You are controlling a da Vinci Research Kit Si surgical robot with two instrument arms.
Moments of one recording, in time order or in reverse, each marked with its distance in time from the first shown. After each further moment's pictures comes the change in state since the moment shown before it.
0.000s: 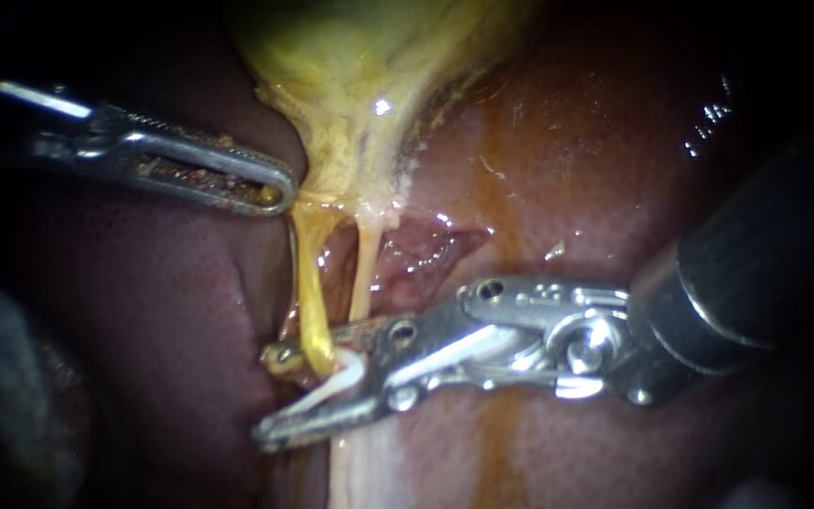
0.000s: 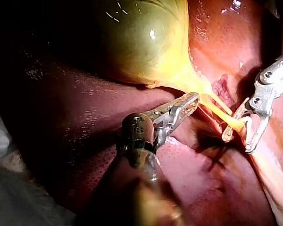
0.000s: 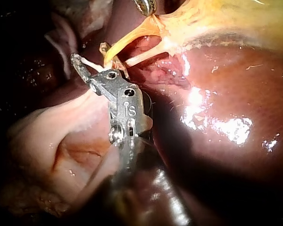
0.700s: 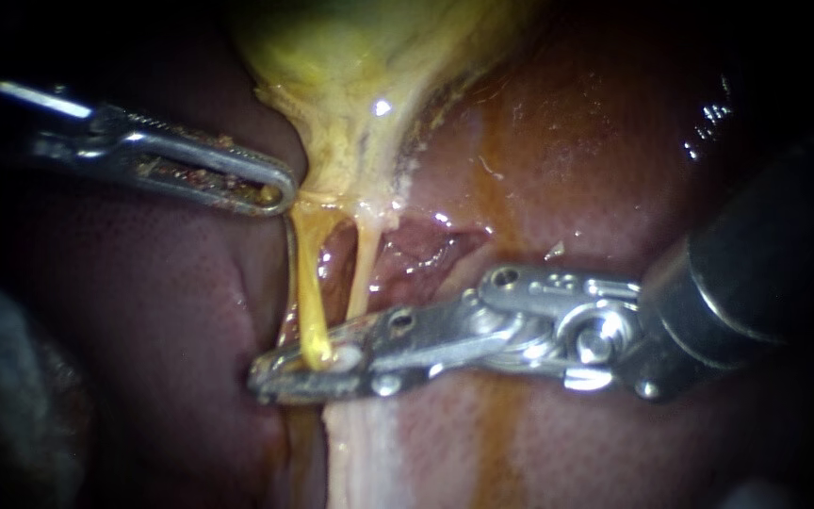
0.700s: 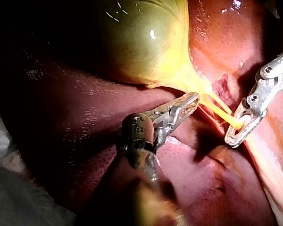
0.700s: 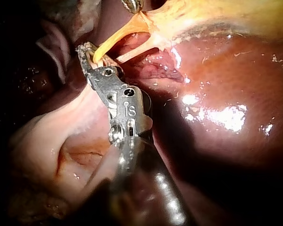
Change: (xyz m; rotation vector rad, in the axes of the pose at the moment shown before) right arm 0.000 0.000 -0.001 -0.005 -0.003 0.092; left arm 0.000 0.000 0.000 0.000 0.000 0.000
